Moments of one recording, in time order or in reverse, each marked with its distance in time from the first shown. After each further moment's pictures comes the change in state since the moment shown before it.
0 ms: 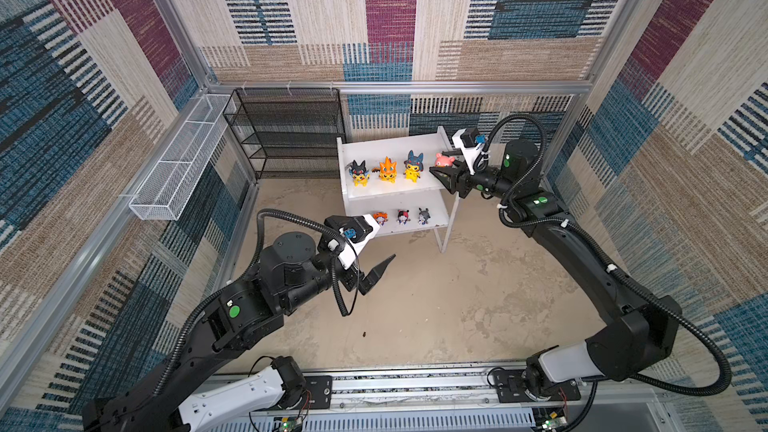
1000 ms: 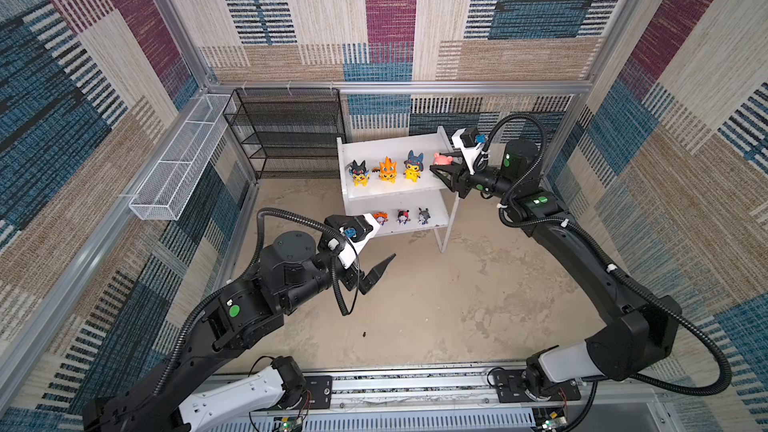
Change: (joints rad) left arm 0.000 0.004 0.008 -0.004 0.000 -0.001; right arm 0.000 0.002 0.004 0.004 -0.026 0.016
